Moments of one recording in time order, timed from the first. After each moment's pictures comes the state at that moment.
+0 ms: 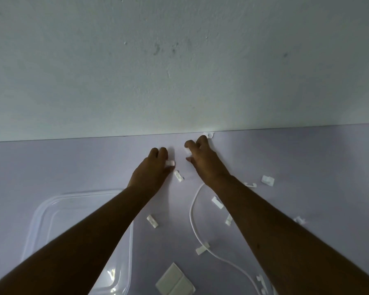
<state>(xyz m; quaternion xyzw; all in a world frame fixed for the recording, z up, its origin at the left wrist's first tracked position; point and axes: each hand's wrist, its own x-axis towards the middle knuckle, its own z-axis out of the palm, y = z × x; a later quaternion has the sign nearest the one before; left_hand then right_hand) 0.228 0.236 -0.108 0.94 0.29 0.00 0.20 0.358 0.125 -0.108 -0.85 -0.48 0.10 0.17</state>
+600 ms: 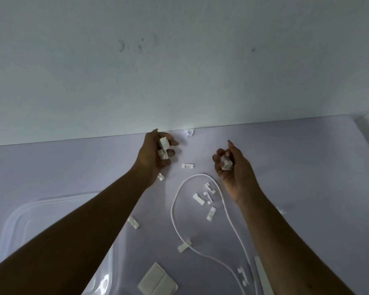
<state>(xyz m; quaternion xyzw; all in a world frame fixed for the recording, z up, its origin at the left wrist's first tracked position) 0.289 0.211 -0.072 0.39 0.41 0.09 0.82 0.388 0.036 -0.077 -0.39 0.18 0.38 0.82</state>
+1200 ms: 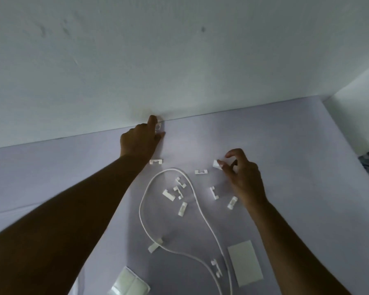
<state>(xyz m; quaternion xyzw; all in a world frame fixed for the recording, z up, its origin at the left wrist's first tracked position) 0.346 0.194 -0.105 0.95 0.27 0.04 0.12 0.410 -0.065 -0.100 -0.93 -0.18 0.11 0.30</state>
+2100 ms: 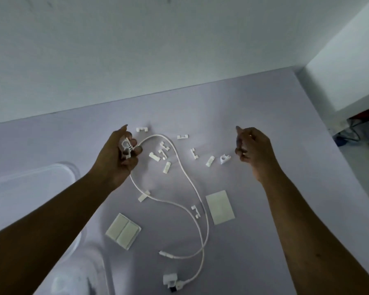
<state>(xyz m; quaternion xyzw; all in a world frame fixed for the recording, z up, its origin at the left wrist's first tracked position) 0.237 0.122 -0.046 0.30 0.39 0.03 0.87 0.410 -0.153 -0.061 -0.73 0.02 0.26 0.63</state>
